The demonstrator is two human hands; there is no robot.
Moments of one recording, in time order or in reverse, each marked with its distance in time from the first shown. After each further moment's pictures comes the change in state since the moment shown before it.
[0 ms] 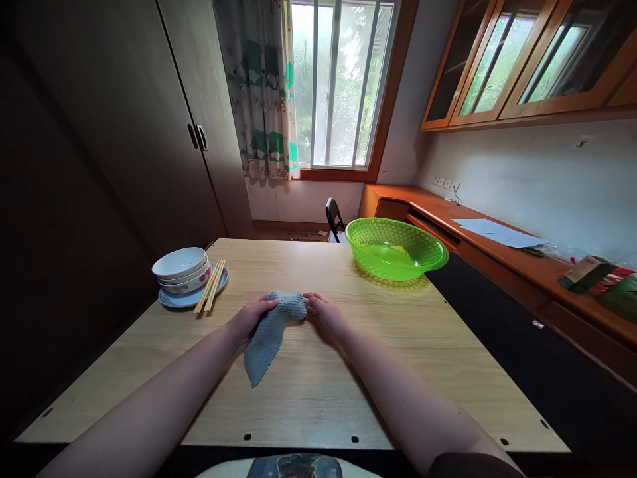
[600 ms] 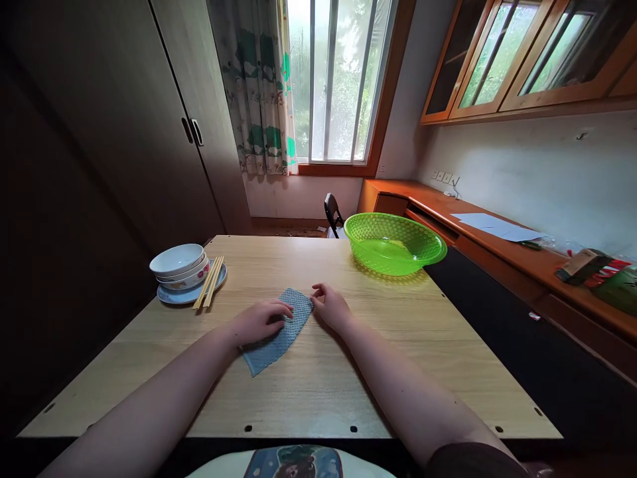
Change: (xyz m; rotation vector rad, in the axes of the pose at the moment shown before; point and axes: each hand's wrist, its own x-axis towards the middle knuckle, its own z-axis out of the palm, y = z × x) left_hand 0.001 -0.006 -0.016 1.253 -0.237 0.416; right_hand 0.002 -0.007 -0.026 -1.062 0.355 -0.270
